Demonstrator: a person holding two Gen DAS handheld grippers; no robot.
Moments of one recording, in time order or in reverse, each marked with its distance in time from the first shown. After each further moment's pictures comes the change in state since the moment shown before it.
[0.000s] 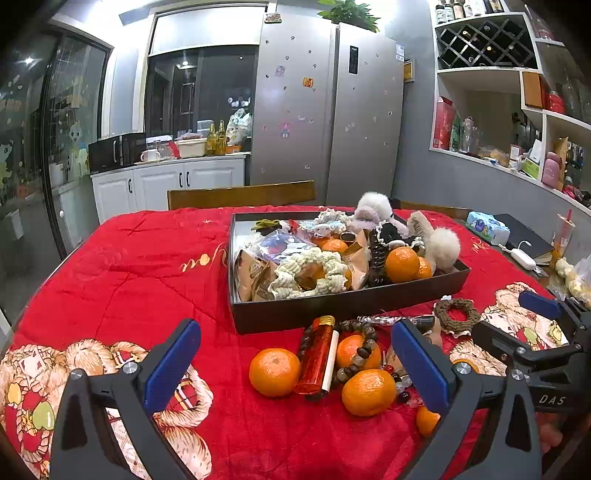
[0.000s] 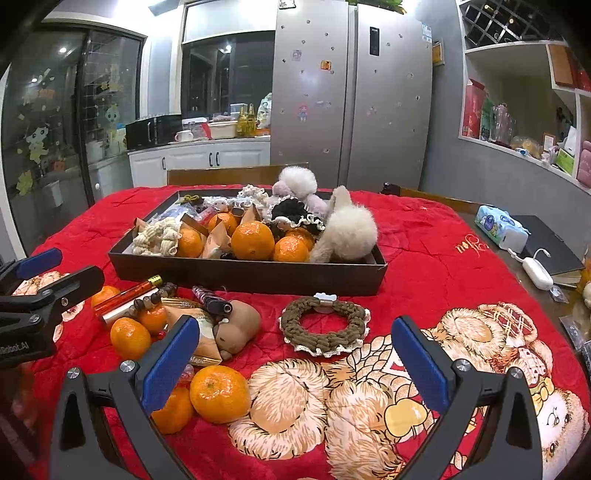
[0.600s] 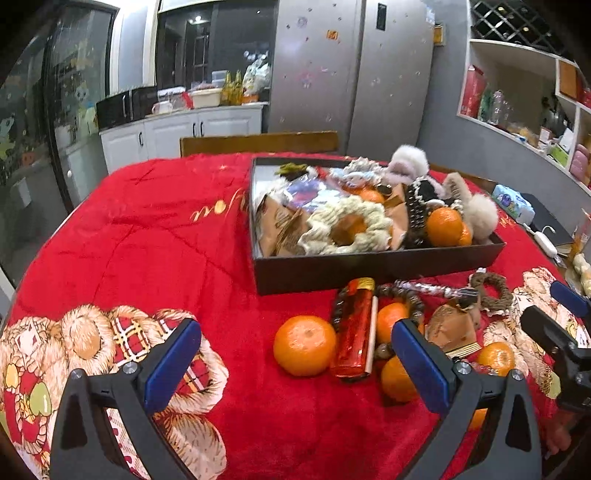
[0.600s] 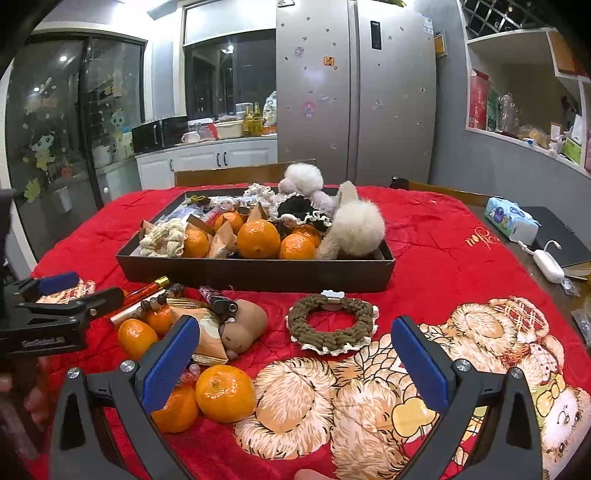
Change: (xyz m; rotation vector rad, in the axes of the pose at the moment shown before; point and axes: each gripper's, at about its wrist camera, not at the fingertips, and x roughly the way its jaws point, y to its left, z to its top) left arm 0.034 0.019 -0.005 -0.059 0.217 0.057; right arm 0.002 -0.005 -0.001 0.024 0.008 0.058
